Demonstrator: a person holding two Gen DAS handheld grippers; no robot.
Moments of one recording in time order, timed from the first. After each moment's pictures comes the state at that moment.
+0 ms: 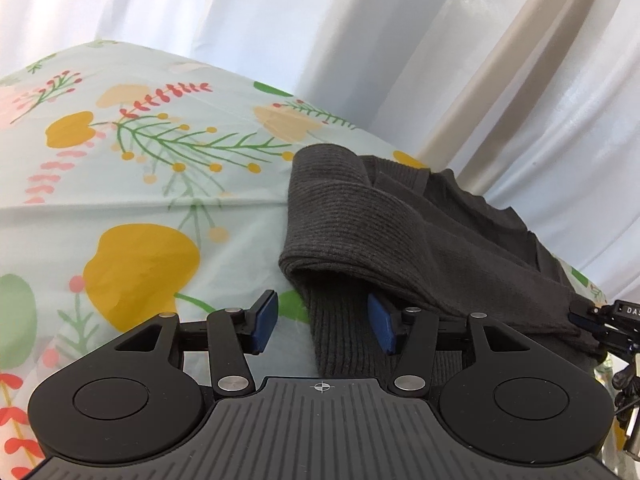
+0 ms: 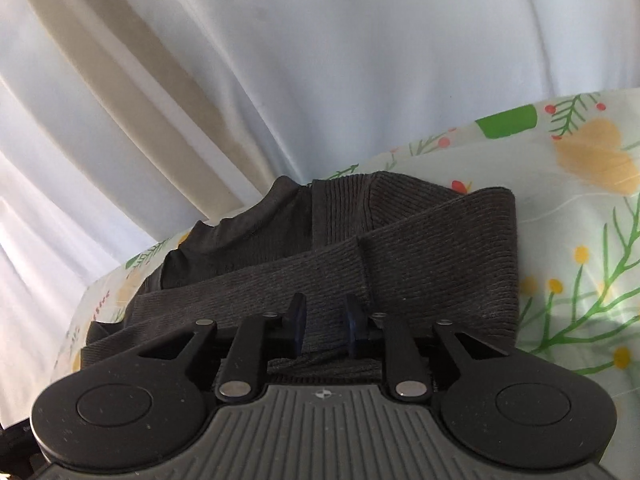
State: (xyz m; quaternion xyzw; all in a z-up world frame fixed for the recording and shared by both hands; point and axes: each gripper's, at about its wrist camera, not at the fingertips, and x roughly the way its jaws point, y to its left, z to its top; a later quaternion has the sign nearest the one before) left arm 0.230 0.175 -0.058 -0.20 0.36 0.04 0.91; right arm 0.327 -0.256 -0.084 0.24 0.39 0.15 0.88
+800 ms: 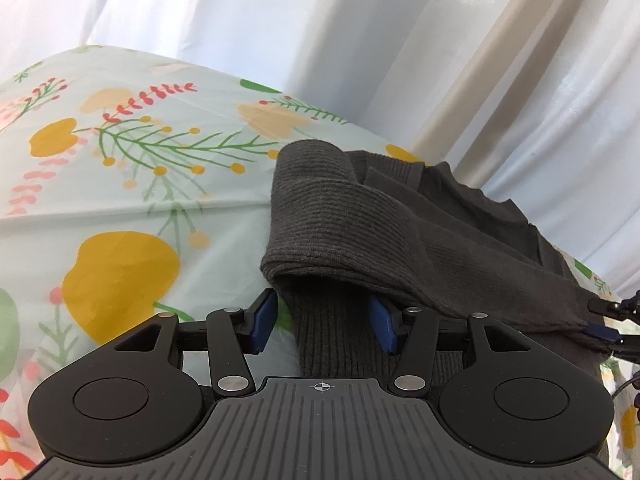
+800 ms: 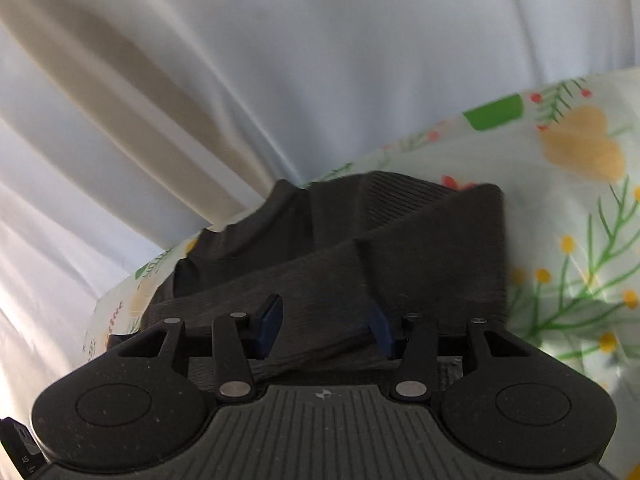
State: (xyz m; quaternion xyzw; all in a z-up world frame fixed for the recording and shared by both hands) left arm 0.242 0.167 -0.062 -0.19 0.37 0.04 0.91; right arm 0.329 -0.268 -0.068 0.27 0.42 0.14 0.86
